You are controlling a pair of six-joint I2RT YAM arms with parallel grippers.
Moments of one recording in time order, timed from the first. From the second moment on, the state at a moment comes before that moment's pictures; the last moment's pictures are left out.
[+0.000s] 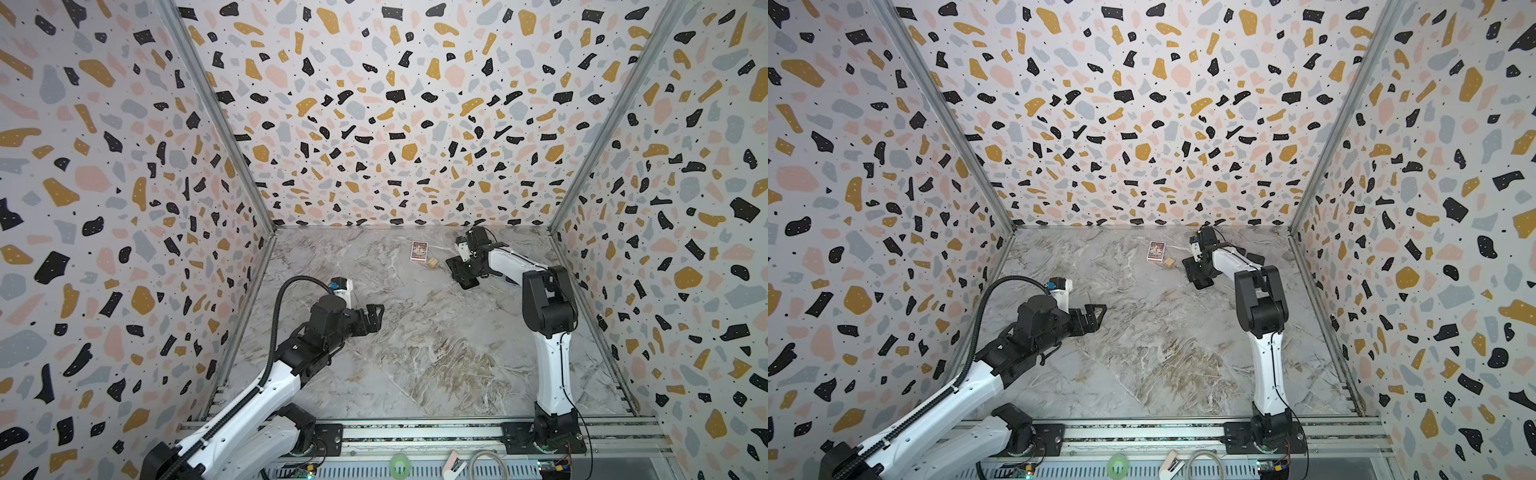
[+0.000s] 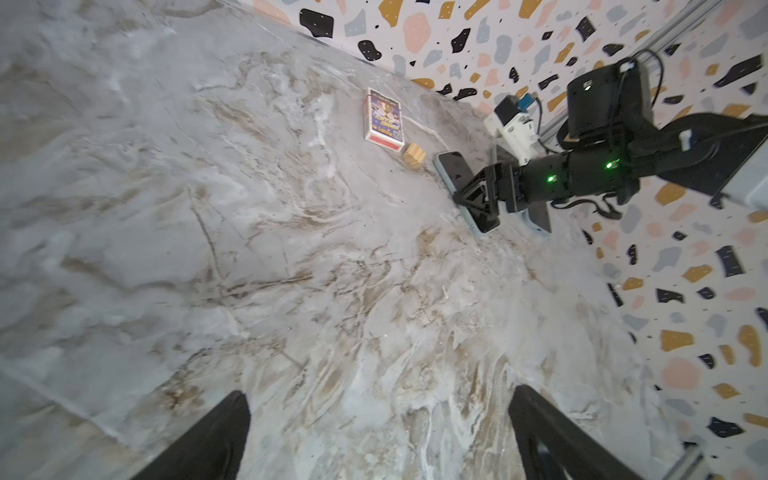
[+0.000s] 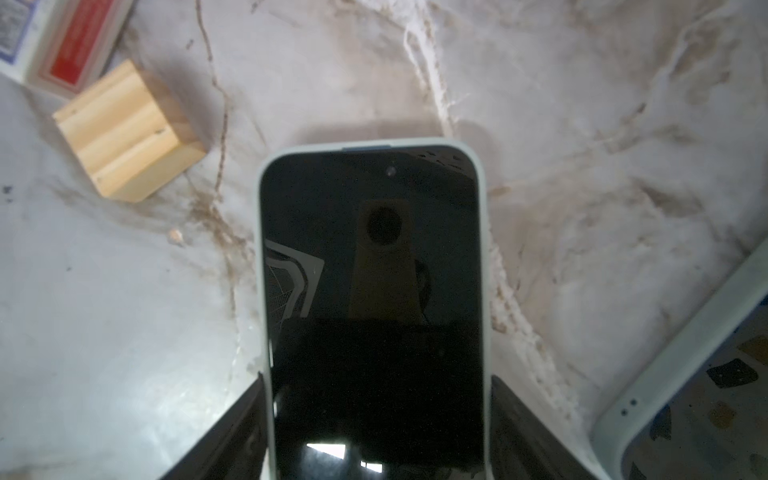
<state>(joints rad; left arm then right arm) -0.51 0.90 0.59 -0.20 0.07 -0.61 0.28 2.22 1.69 -0.58 -0.08 -0.08</state>
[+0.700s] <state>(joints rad) -0.53 1.09 0.43 0.50 0.26 -1.06 0.35 2.00 1.47 -0.53 -0.10 -0.04</state>
